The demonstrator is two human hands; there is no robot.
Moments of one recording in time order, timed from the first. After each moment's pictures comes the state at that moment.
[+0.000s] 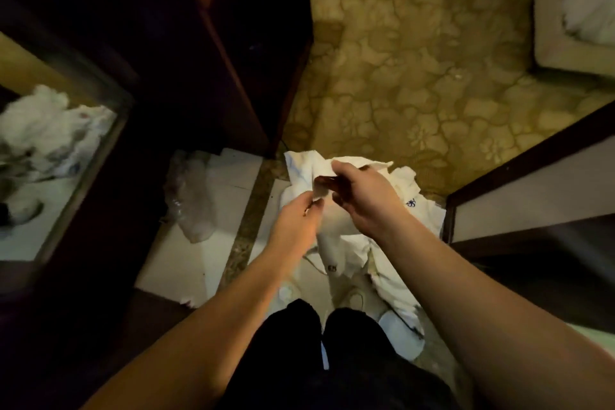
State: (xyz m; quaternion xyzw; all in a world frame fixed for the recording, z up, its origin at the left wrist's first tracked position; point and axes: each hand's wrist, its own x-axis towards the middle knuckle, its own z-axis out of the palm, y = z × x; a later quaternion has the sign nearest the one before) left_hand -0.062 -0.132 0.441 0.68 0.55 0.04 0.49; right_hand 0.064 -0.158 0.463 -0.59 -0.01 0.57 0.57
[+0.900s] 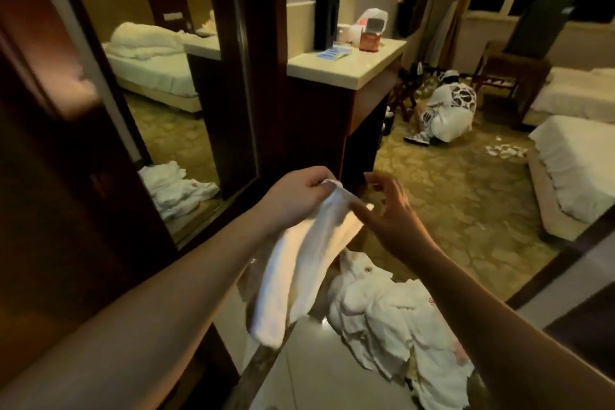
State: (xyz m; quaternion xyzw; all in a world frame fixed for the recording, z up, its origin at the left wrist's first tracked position) left_hand -0.420 -0.240 0.705 0.82 0.38 0.25 0.35; right_hand -0.233 -0.311 0.655 -0.65 -0.60 0.17 0.44
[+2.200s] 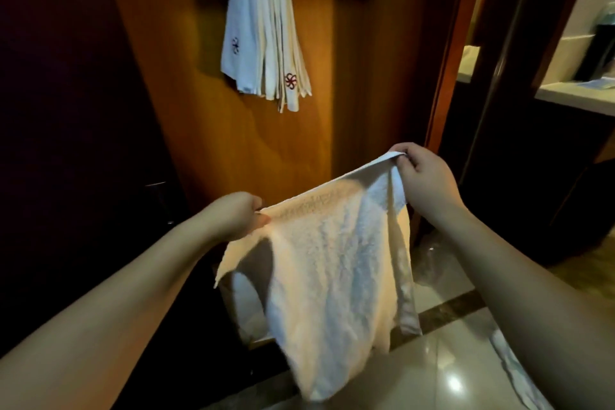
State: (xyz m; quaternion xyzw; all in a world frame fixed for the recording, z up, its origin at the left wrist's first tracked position) left_hand -0.893 -0.745 0.750 0.59 0.80 0.03 0.06; right_hand -0.617 -0.612 0.751 -0.42 -0.75 0.23 0.45
